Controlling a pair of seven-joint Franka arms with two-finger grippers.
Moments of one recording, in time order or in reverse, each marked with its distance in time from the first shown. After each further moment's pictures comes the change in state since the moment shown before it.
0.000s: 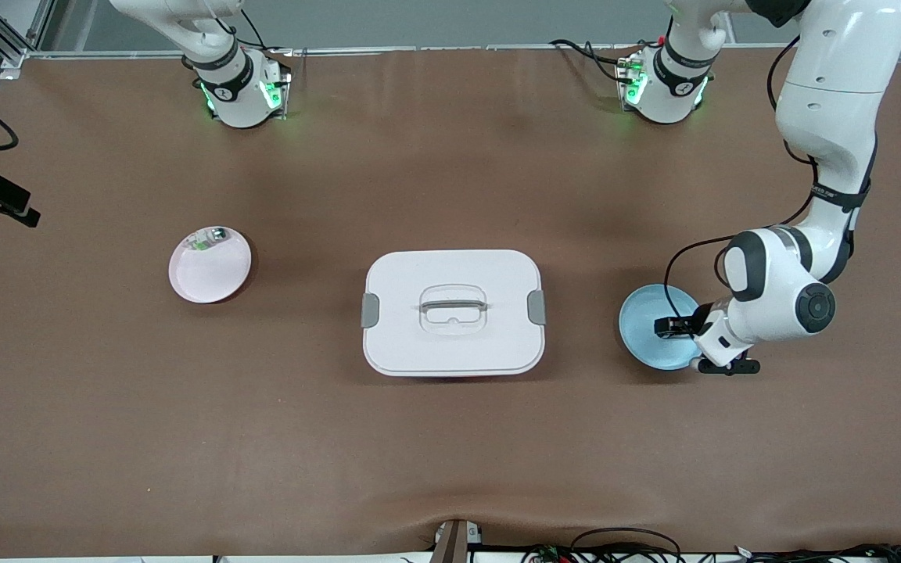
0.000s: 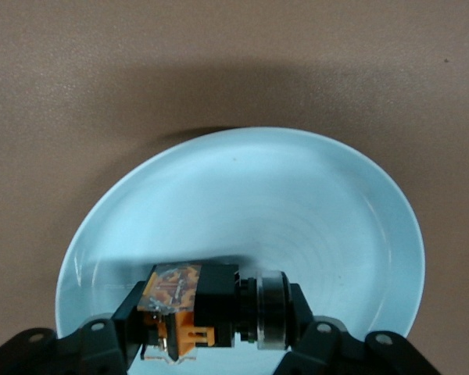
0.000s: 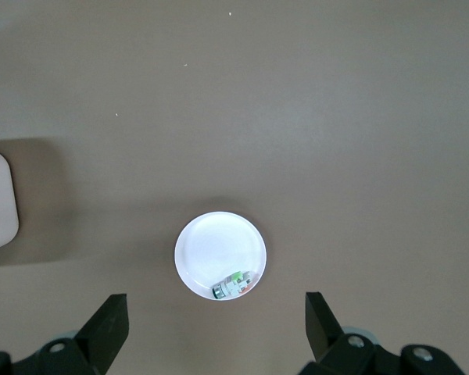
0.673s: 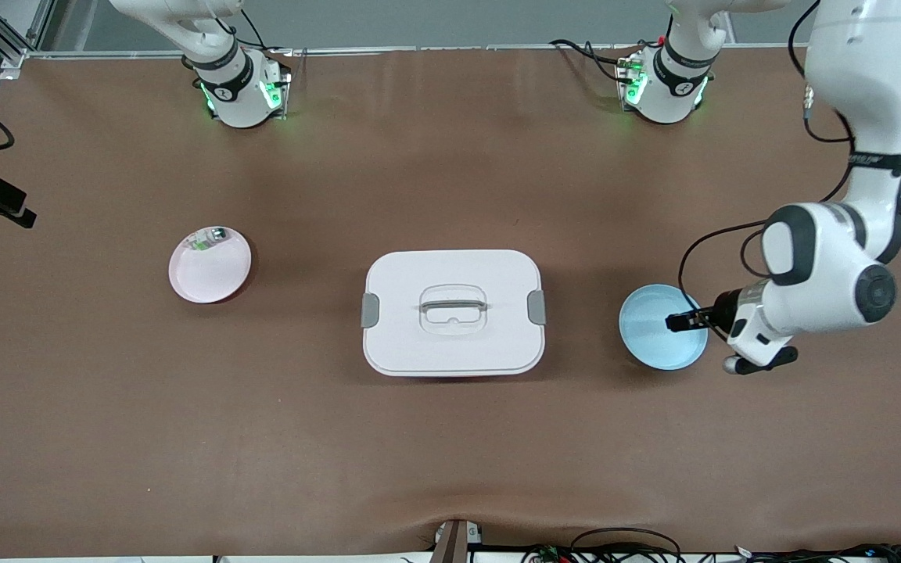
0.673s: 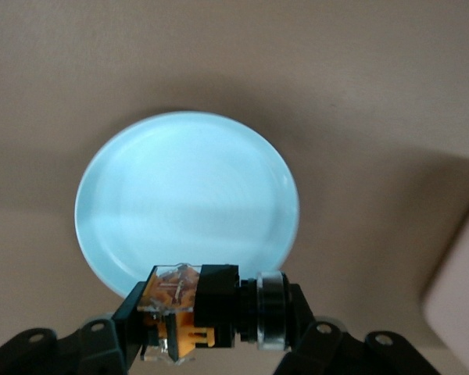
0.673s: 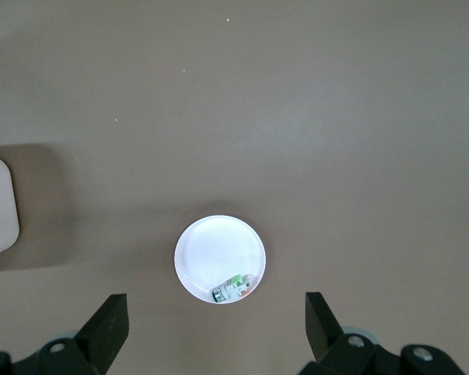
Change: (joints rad) left arm 0.000 -0.188 -0.001 0.097 -0.056 -0.318 -0.314; right arm -0.001 -0.001 -0.003 0.008 0.000 0.004 0.004
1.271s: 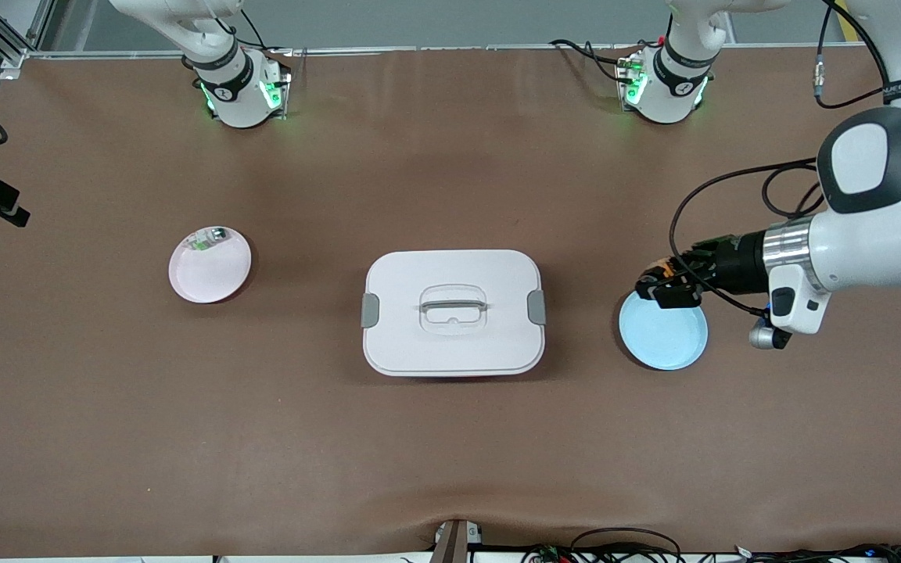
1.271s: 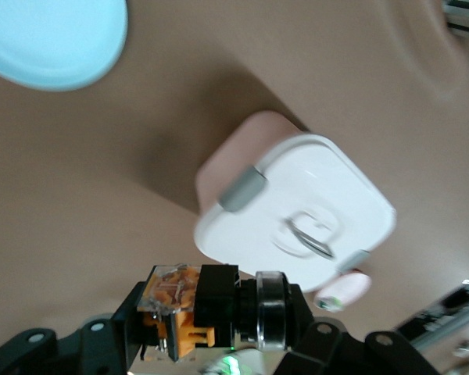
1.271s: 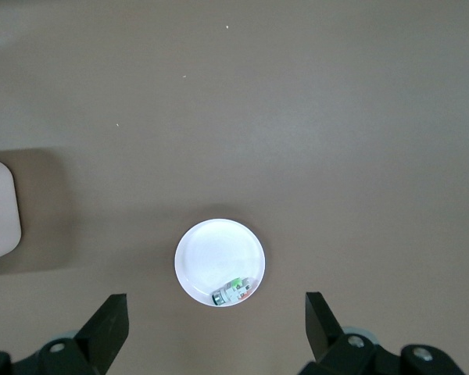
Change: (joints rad) left arm -0.007 -0.109 -0.106 0.253 -0.307 -0.273 -0.632; right arm 0.000 0.002 0.000 0.011 0.000 -0.002 0.000
